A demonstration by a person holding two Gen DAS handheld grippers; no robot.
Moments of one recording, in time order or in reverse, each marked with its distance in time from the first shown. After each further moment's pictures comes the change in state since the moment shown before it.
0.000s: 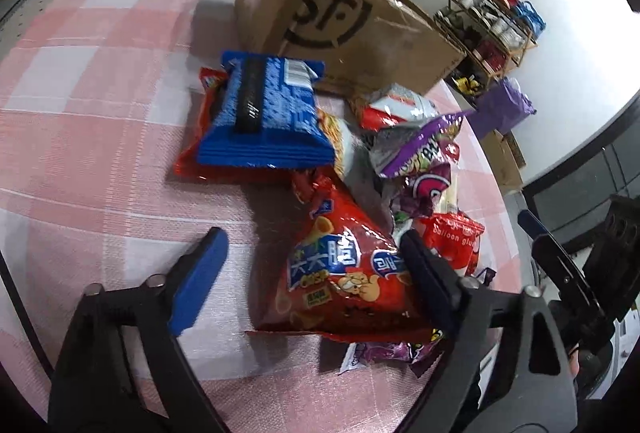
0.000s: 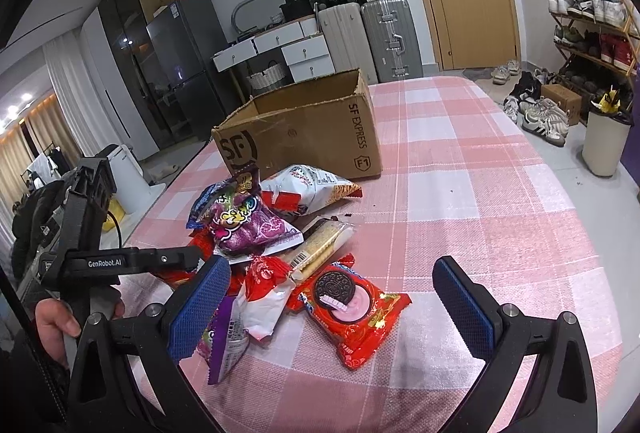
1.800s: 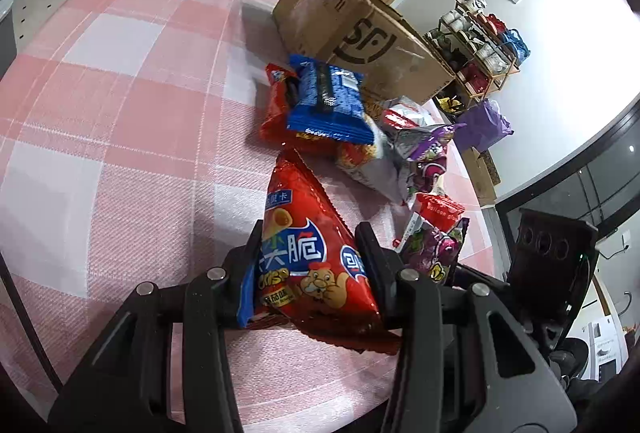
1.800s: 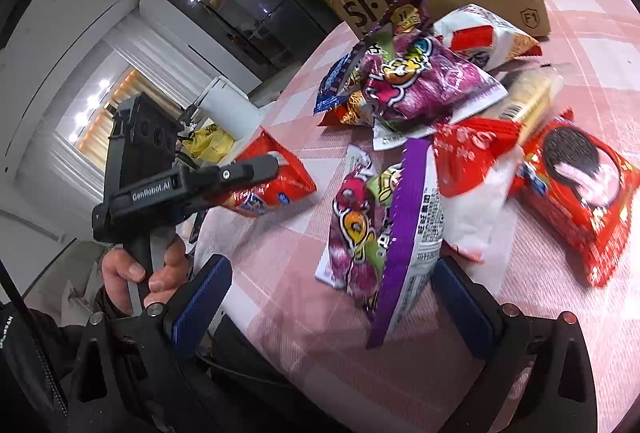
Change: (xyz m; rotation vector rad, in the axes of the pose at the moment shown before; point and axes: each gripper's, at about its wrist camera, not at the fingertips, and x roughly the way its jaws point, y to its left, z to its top) left arm -0.053 0.065 -0.030 -0.073 -0.058 -0.107; right arm 0.069 0.061 -0.044 0.067 0.334 0.469
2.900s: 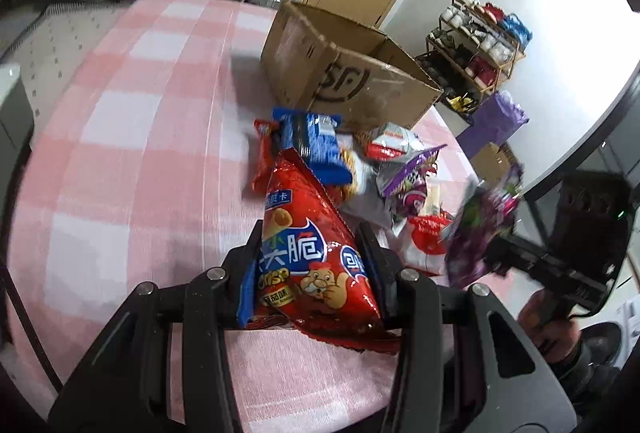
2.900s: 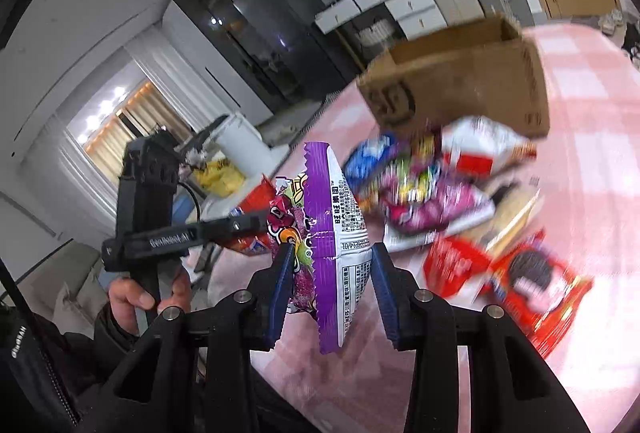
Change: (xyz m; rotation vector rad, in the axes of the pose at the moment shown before) left arm -0.034 -0.046 0.026 0.150 -0.066 0.128; right arm -0.036 0.020 0.043 -0.098 -0.168 0.006
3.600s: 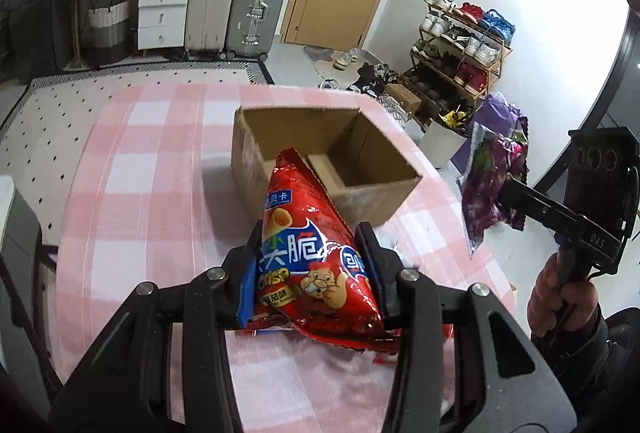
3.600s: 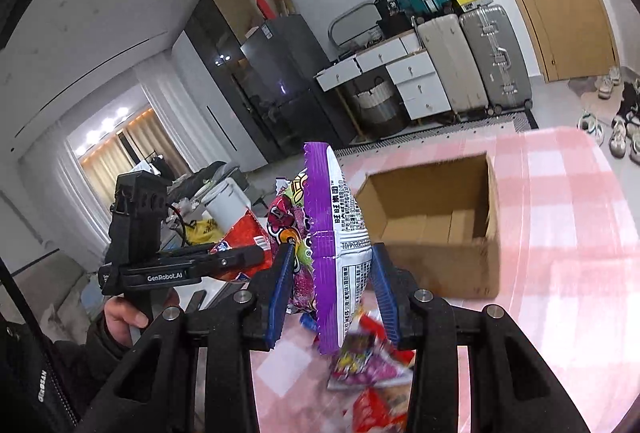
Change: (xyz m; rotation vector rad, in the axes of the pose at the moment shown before) left arm -0.021 -0.055 0.124 0.152 -0.090 0.029; right arm -0.056 -0.024 0.121 -0.085 -0.172 -0.042
